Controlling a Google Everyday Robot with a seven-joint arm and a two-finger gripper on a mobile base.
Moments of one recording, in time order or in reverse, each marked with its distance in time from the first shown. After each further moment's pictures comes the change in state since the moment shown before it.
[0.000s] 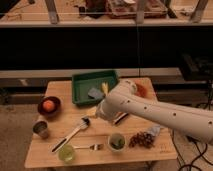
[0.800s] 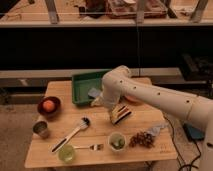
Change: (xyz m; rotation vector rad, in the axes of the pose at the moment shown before) arm 0.055 0.019 0.014 -0.185 -0.077 0.567
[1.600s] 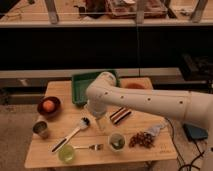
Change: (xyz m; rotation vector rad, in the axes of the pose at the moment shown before) arm -0.071 -0.013 0.009 -0.006 0.096 0.252
